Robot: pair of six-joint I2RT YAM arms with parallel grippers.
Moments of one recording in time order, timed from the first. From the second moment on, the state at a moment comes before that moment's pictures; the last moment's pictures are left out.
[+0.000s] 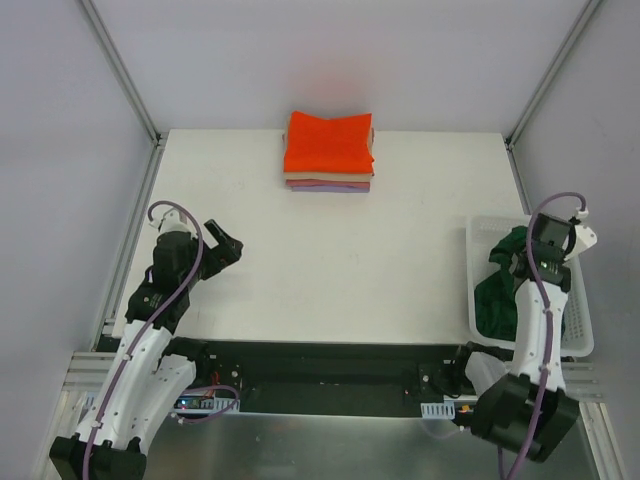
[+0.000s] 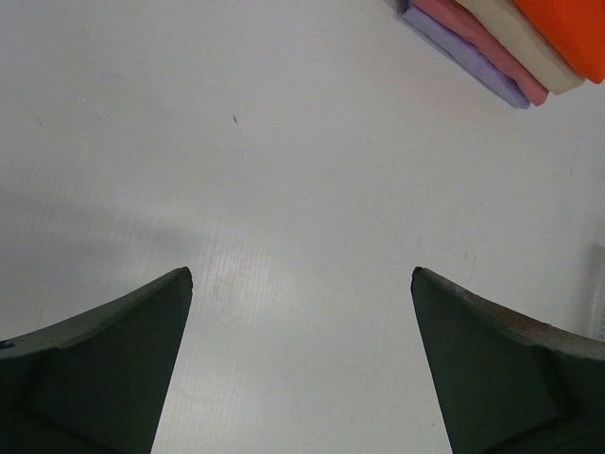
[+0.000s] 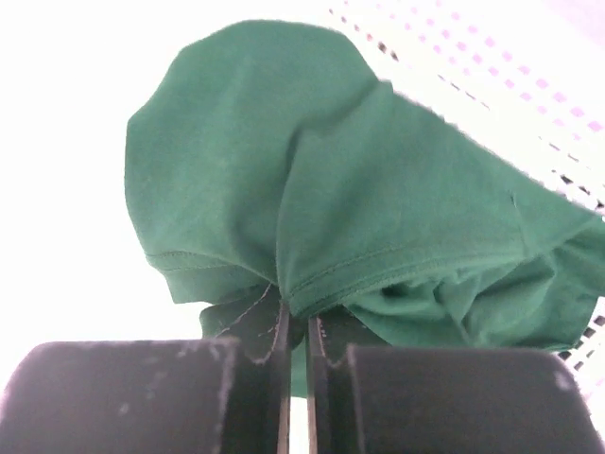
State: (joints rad) left arm -0.18 0.62 0.59 -0.53 -0.03 -0.68; right arm -0.36 1.01 0.77 -0.60 0.34 0.53
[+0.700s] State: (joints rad) left arm -0.18 0.57 0.57 -0.49 0.05 -0.68; right arm 0.46 0.86 1.35 -0.54 -0.17 0.27
